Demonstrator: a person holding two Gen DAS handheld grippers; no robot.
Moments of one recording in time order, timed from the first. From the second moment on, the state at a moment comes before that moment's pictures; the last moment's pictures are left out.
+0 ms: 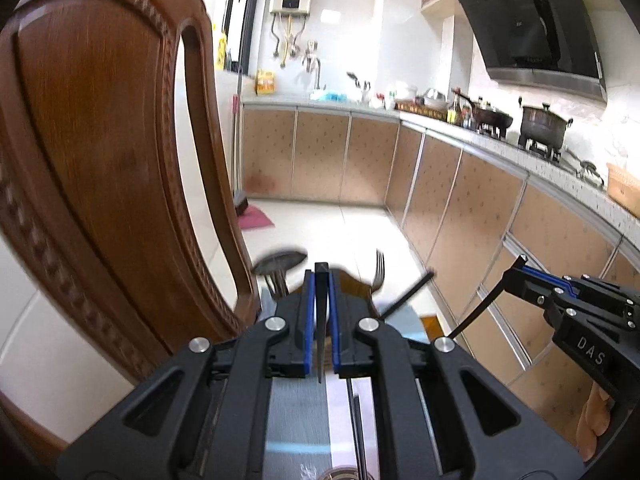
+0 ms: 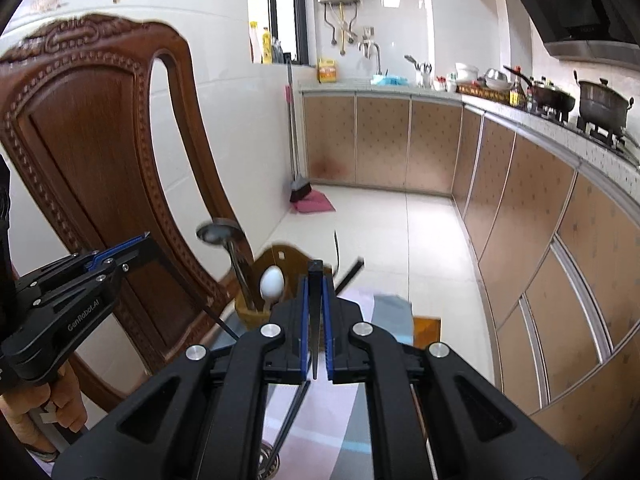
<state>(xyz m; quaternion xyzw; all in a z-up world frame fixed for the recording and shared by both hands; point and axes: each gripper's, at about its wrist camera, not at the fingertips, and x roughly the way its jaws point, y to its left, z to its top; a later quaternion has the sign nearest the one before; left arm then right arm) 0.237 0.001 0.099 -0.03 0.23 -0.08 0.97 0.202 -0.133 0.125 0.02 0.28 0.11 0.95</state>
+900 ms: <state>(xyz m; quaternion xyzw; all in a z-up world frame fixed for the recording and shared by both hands) 0.323 0.004 0.094 -0.04 0.20 -0.04 0.98 0.297 -0.110 0.112 0.03 0.26 0.09 0.96</state>
